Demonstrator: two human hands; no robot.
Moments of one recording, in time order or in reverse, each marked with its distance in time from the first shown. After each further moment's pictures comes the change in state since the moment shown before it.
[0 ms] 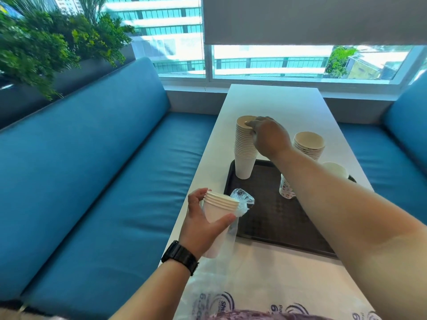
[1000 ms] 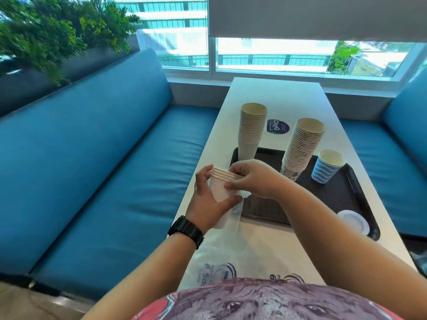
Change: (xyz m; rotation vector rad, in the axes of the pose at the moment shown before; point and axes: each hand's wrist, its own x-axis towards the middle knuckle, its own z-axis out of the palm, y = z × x) left_hand -0.012 0.012 -0.005 -0.041 -0.017 0.064; right_hand -0.128 -0.081 -0.025 0.573 -0.569 0.028
